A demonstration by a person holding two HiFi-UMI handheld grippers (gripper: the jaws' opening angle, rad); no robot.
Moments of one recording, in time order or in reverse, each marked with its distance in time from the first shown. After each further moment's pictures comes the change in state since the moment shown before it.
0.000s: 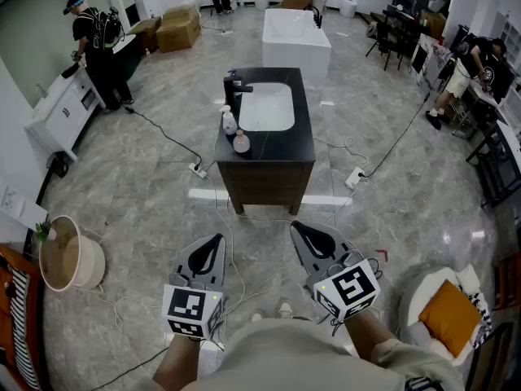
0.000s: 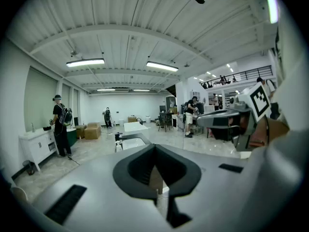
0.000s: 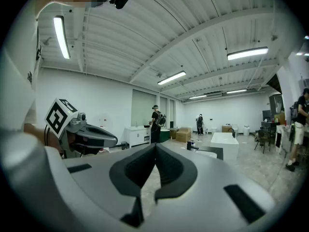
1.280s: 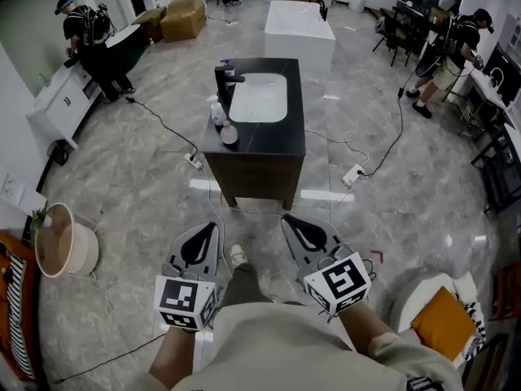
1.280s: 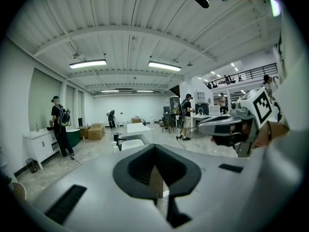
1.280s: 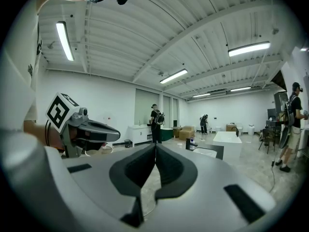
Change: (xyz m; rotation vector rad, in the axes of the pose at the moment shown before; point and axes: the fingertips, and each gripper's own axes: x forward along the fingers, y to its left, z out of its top) left arm 0.060 -0.055 0.002 -0.012 -0.023 0.054; right arm -0.020 -0.068 -0.040 -0.020 0.012 0.049
